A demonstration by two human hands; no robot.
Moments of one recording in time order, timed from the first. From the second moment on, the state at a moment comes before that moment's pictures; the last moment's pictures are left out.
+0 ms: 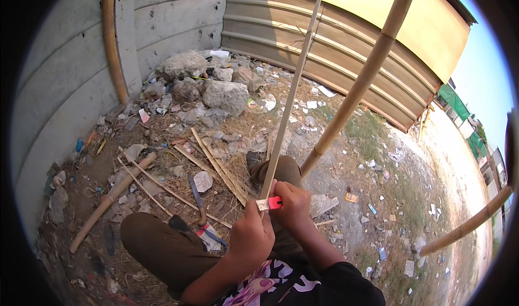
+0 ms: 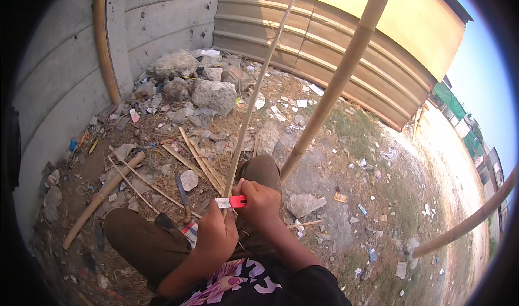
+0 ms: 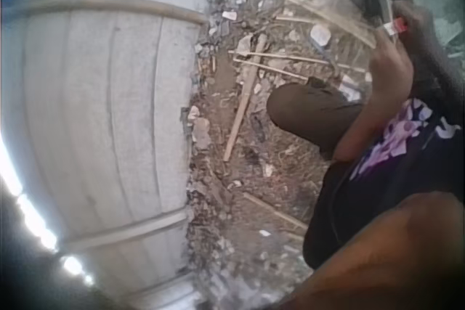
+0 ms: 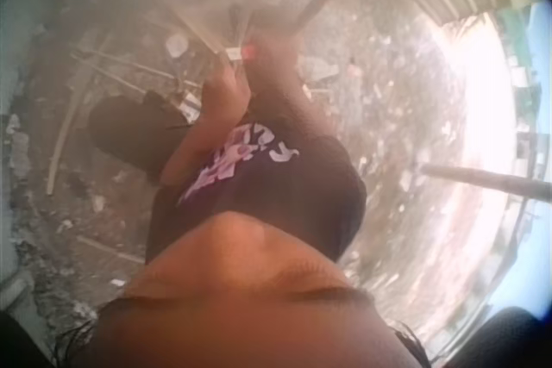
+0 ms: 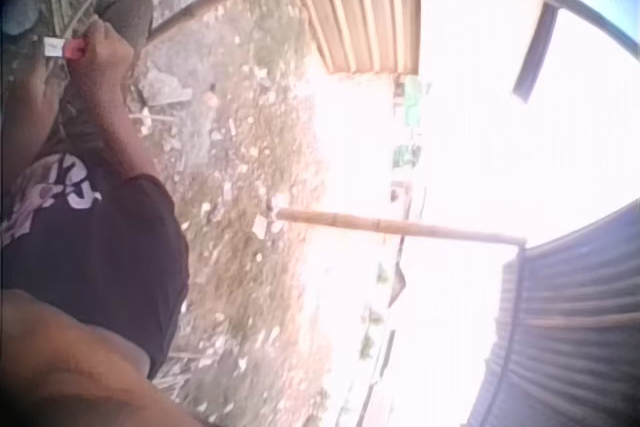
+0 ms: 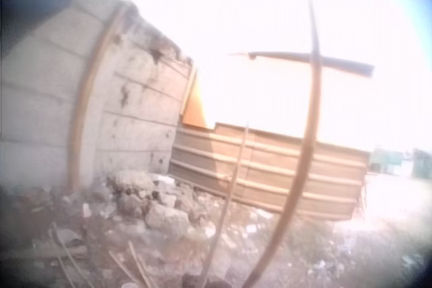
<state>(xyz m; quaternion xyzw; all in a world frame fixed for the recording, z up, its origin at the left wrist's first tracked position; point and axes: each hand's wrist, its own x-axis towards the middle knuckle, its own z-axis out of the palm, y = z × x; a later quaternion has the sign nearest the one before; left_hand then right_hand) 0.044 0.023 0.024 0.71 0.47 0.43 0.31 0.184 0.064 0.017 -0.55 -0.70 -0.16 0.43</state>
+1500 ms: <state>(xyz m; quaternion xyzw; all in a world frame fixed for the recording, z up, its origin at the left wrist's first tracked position) 0.046 0.004 0.027 0.63 0.45 0.50 0.37 0.220 0.267 0.222 -0.62 -0.62 -0.30 0.36</state>
